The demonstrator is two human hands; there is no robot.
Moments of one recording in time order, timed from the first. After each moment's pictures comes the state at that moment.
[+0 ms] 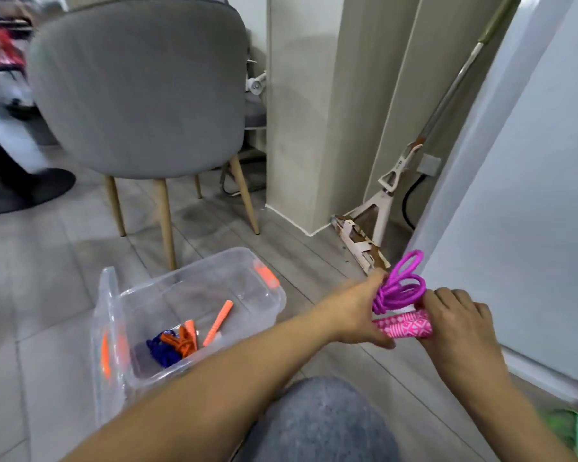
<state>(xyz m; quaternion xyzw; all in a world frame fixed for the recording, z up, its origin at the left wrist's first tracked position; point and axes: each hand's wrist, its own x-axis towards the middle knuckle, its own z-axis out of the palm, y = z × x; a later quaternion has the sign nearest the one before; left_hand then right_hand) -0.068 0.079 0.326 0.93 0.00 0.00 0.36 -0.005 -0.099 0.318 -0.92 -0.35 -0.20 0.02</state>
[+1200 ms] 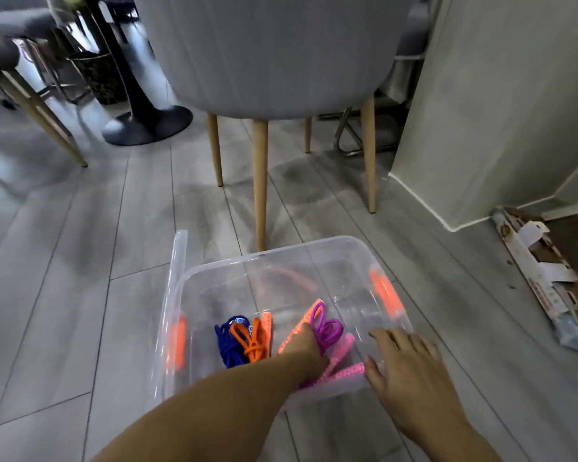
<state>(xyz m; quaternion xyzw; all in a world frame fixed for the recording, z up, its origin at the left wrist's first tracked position) -0.118 0.367 0.023 0.75 0.53 -0.11 0.39 0.007 0.216 0.093 -0.81 -0.57 -0.04 0.10</state>
